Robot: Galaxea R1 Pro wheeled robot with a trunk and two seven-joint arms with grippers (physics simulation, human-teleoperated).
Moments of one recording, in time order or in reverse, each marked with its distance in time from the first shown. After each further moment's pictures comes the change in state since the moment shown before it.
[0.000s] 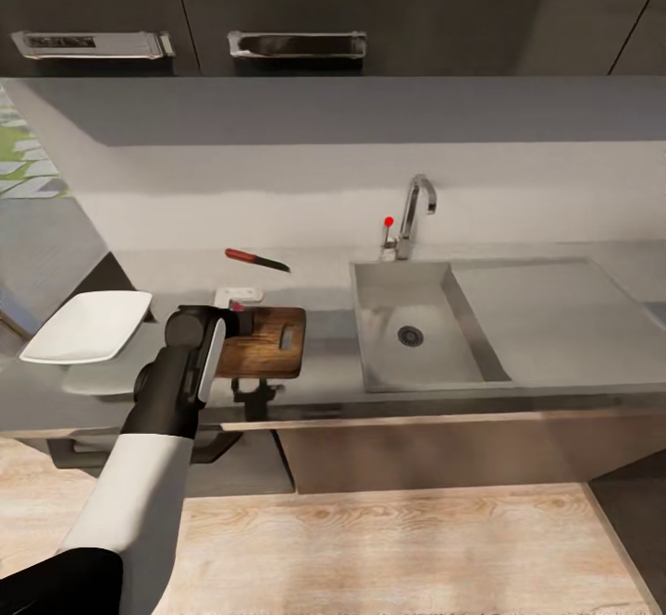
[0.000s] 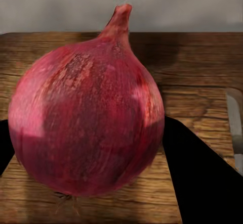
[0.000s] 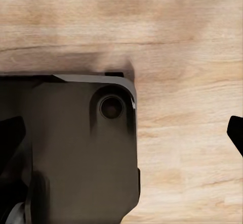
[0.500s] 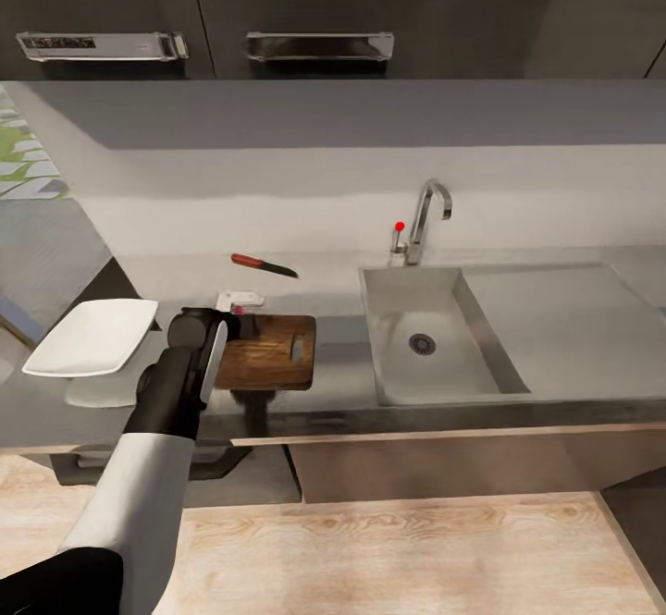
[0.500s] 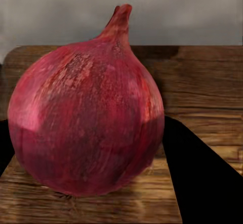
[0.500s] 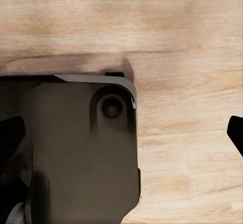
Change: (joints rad) left arm 0.000 0.000 0.000 0.026 0.000 -0.001 0.001; right arm 0.000 0.000 0.000 0.000 0.000 0.000 0.000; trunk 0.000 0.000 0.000
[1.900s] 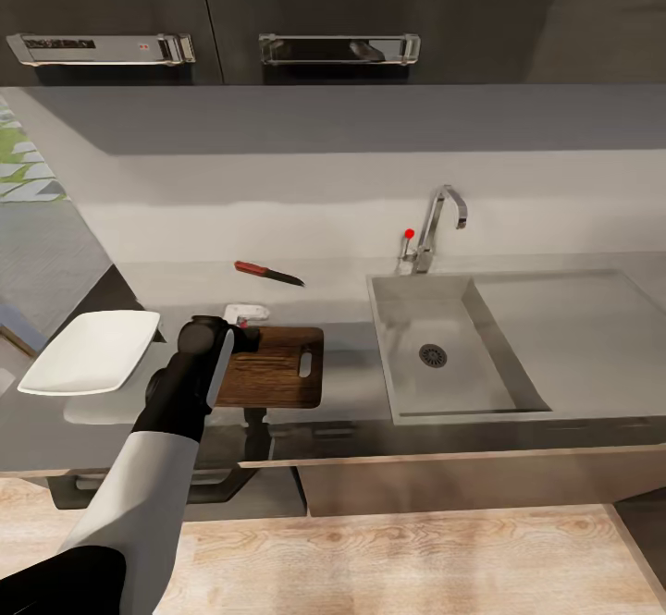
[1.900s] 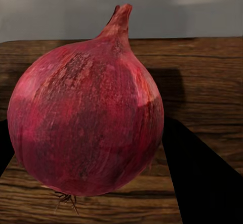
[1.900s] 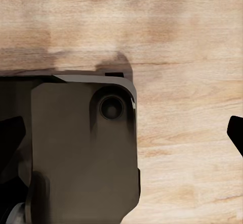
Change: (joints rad) left arm 0.000 -0.002 -0.003 0.096 0.001 -0.001 0.000; right arm 0.000 0.000 0.000 0.000 0.000 0.000 0.000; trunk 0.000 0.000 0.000
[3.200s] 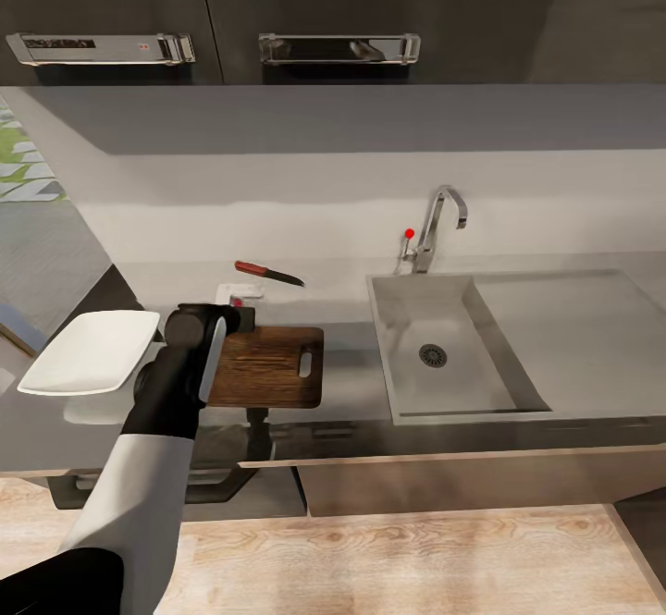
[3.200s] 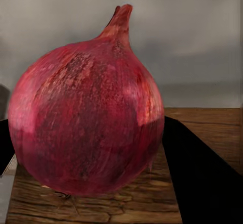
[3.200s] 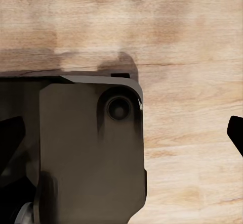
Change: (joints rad) left arm 0.001 -0.001 -0.007 -0.146 0.001 -0.012 -0.002; right arm 0.000 0.014 0.004 -0.002 0.004 -0.001 -0.001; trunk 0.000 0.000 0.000
